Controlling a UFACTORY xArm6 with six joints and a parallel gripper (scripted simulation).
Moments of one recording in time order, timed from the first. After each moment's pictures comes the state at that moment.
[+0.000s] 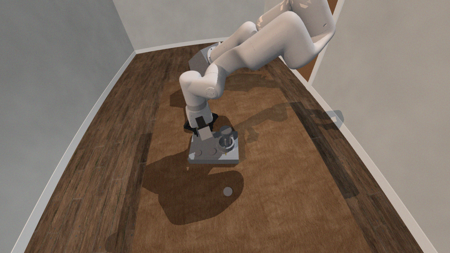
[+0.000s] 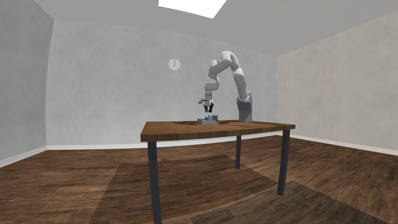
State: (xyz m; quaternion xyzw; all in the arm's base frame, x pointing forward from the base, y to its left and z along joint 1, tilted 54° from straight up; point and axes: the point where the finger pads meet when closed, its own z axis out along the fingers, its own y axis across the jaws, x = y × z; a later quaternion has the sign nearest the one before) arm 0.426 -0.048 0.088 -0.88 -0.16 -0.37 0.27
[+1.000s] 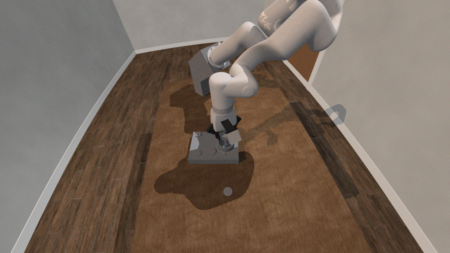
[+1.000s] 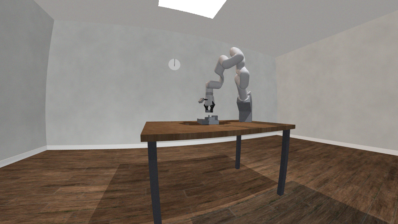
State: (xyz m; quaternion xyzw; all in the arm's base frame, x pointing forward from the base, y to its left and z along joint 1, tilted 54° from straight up) arm 0.426 0.025 0.162 -0.87 -0.18 -0.38 0.26
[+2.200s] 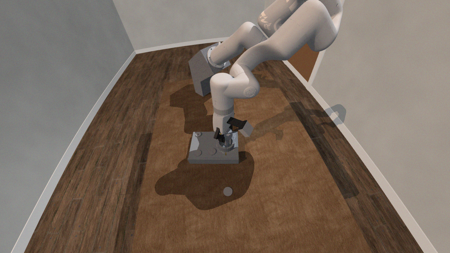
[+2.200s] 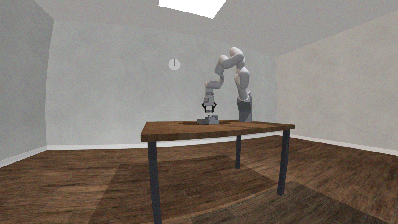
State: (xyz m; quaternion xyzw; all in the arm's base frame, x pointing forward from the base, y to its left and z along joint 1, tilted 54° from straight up) arm 0.427 0.025 0.163 -0.78 -0.44 -0.43 0.14
